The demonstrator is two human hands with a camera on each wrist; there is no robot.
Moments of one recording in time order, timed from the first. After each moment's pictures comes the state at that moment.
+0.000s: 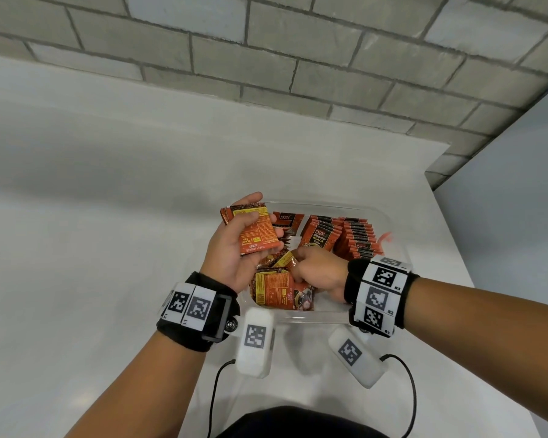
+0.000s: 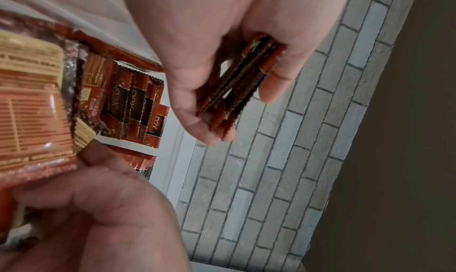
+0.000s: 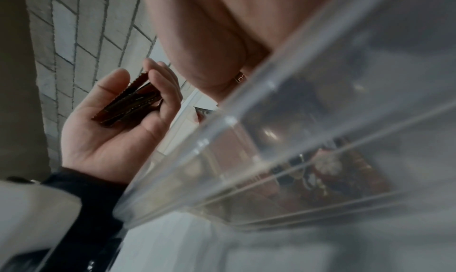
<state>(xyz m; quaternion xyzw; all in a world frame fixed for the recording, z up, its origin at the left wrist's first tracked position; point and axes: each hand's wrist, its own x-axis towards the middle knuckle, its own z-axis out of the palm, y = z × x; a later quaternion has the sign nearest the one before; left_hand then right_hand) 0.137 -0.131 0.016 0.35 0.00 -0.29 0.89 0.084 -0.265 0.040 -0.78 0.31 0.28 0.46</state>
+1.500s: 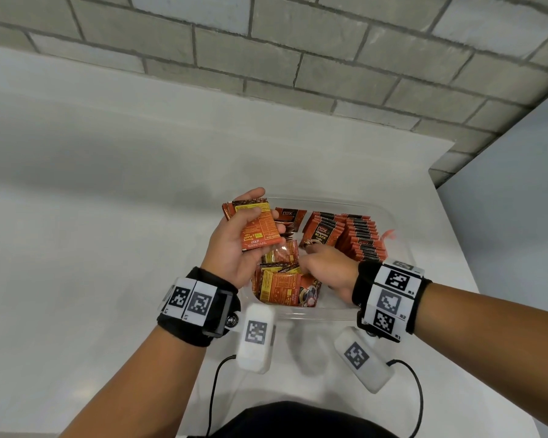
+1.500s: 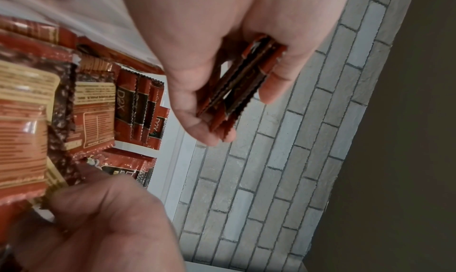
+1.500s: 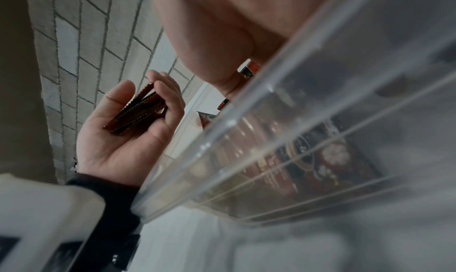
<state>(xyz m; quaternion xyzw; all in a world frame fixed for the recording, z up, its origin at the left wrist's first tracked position) 0.138 -0.129 0.013 0.35 -0.01 -0.29 0.89 0.076 -0.275 0.037 -0.74 0.34 0.26 0.52</state>
